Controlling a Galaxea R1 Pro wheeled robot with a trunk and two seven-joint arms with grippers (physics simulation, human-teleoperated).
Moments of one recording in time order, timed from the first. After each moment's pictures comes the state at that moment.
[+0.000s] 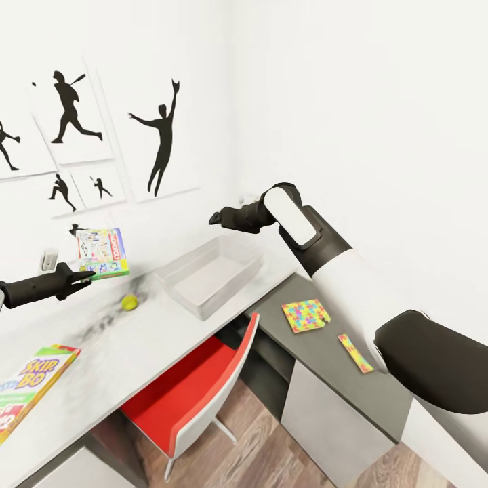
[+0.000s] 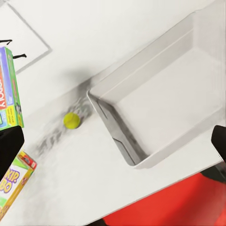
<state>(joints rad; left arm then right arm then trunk) -1.08 0.48 0.55 -0.57 0.26 1.03 -0.73 -1.44 0.17 0.51 -0.82 -1.16 0.90 -0.44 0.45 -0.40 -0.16</state>
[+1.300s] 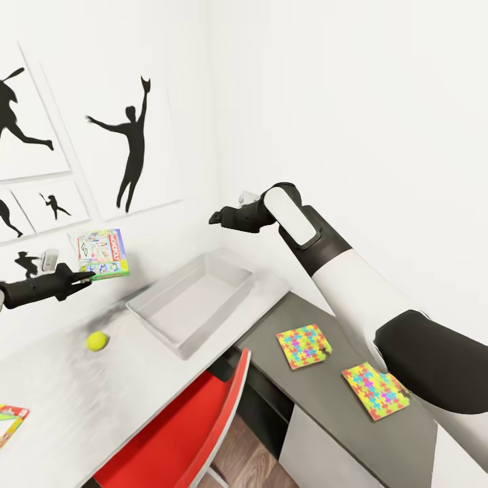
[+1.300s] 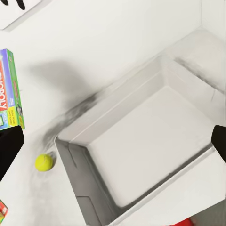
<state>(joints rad) -1.08 0.49 0.55 -0.57 0.26 1.03 -0.73 -1.44 0.17 0.51 -0.82 -1.15 0.90 -0.44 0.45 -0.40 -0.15</state>
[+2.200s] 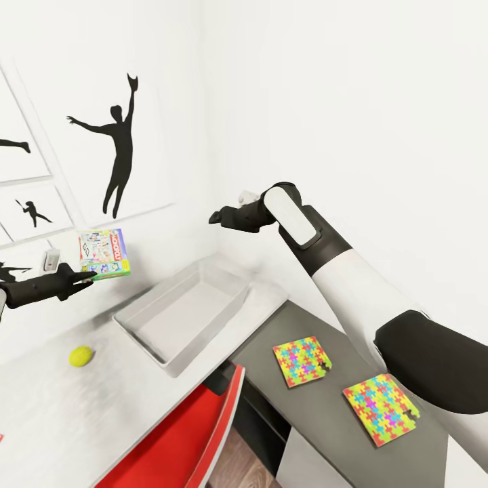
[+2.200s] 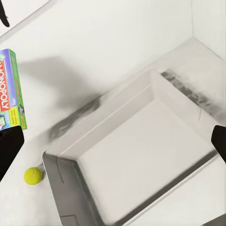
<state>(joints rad) -1.08 0.48 0.55 -0.57 0.26 1.03 -0.73 -1.44 0.17 0.51 -0.83 -1.16 0.90 -0.44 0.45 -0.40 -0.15</state>
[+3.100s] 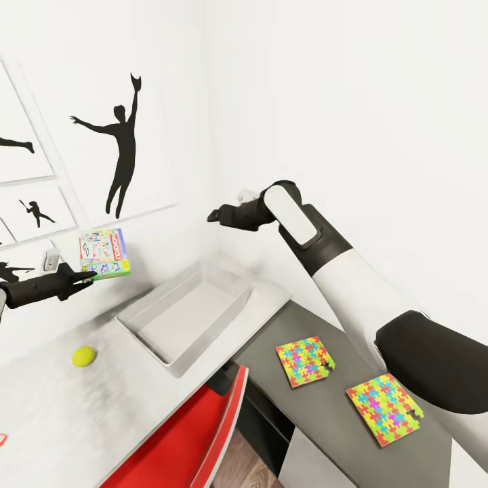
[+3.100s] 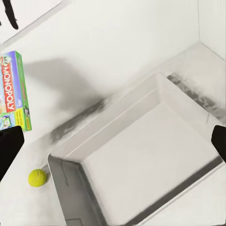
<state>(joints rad) -1.08 0.48 0.55 -0.57 0.26 1.03 -0.73 -1.44 0.17 0.51 -0.85 -1.16 0.90 -0.44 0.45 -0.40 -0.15</state>
